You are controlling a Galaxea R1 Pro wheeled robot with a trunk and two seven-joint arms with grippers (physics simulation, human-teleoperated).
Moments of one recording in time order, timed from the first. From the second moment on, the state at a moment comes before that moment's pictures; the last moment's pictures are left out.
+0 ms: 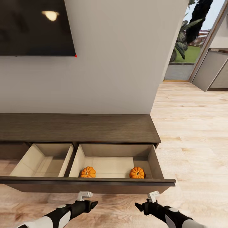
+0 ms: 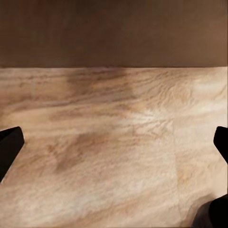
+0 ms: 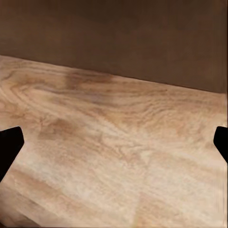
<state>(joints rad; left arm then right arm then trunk) -0.64 0.02 -0.83 -0.03 0.90 -0.07 -0.45 -0.61 -0.06 -0.64 -0.04 0.66 -0.19 0.56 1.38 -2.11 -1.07</state>
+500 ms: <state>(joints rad) -0.63 -0.04 -0.83 -0.03 0.91 -0.16 -0.16 -0.61 0.02 -0.64 -0.03 0.66 -0.35 0.20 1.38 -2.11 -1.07</state>
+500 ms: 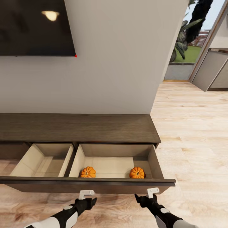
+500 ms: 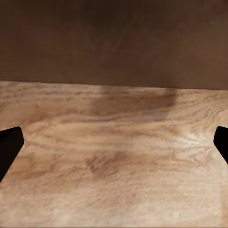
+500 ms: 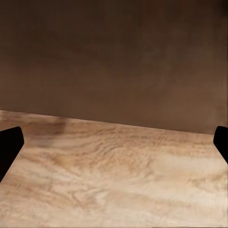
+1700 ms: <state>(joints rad) -0.63 -0.05 -0.84 -0.03 0.90 -0.17 -0.15 -0.61 0.05 -0.64 -0.03 0.66 -0.36 0.13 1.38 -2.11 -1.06</state>
